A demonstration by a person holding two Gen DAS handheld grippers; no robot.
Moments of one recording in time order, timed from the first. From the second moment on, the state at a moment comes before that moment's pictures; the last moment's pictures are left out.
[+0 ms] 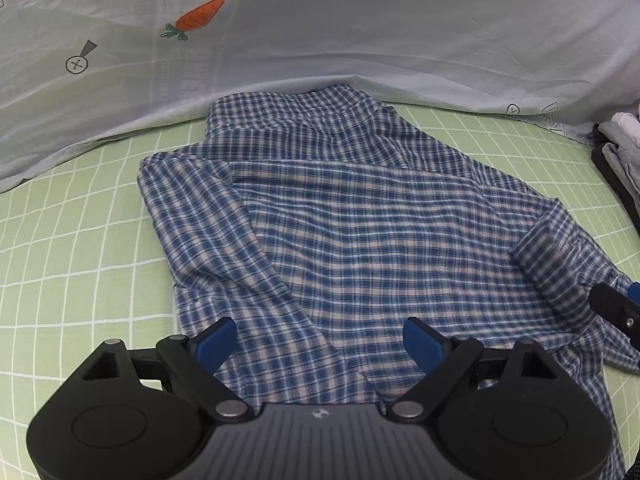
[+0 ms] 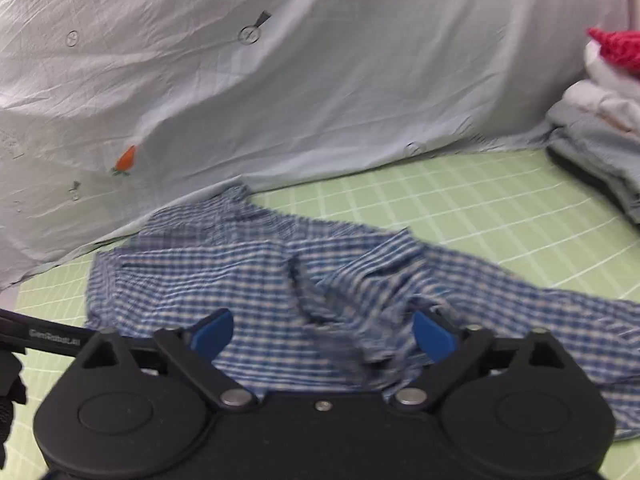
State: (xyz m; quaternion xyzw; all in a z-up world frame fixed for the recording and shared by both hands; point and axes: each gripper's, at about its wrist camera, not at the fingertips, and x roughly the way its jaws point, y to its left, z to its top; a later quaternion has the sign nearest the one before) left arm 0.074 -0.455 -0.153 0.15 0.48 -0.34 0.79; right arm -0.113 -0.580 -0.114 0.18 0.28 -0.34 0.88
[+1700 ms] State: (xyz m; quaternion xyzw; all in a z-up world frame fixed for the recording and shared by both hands) left arm -0.109 -0.306 -0.132 -0.08 0.54 -0.21 0.81; right arm -0.193 -0.641 -0.186 0.17 0.29 -0.49 0.80
